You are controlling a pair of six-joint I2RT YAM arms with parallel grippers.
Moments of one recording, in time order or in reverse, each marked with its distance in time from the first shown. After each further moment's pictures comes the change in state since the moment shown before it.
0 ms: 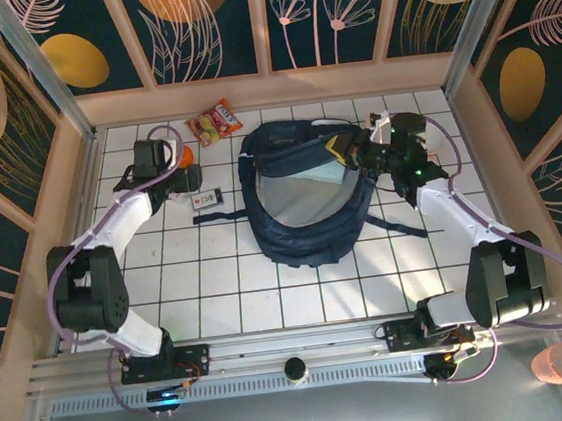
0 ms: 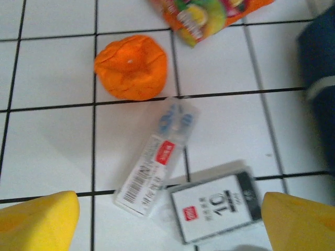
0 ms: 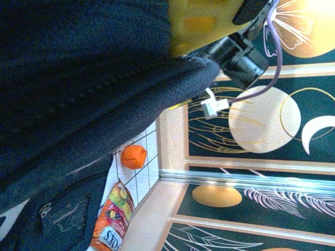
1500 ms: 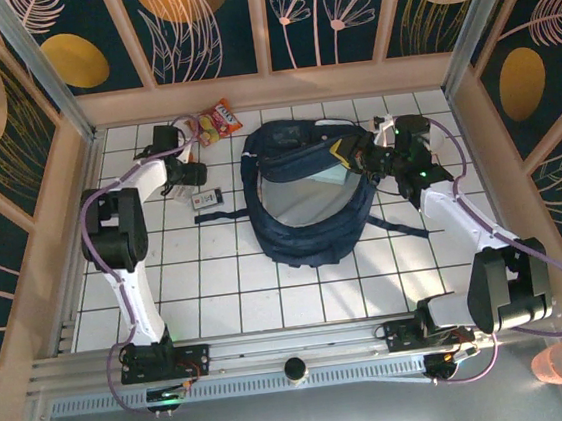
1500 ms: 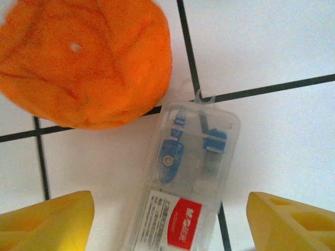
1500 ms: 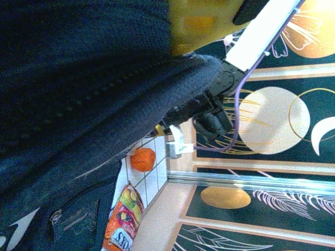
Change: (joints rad) left arm 0.018 0.427 0.351 -0.132 0.024 0.113; right arm -0.021 -0.031 -0.012 -0.066 -0.008 -0.040
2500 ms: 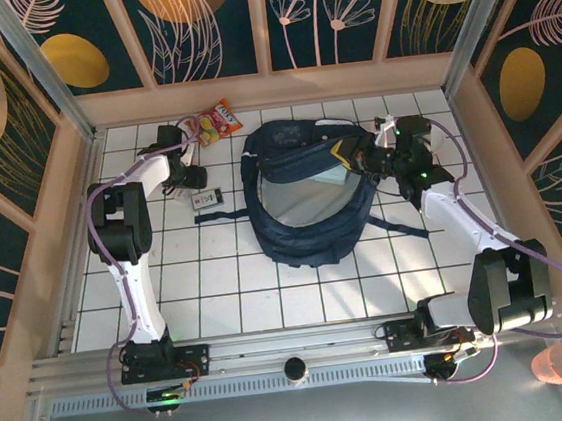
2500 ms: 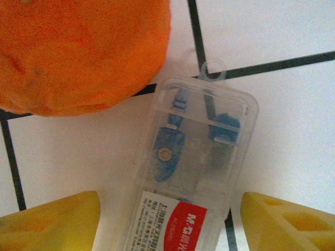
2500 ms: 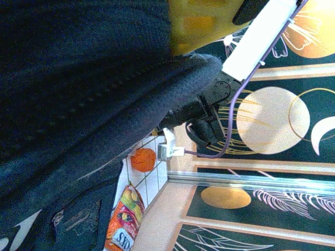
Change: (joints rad) left arm 0.000 0.106 0.093 -0.112 -0.016 -0.012; right arm -0.005 -0.007 -0.008 0.000 -0.004 0.000
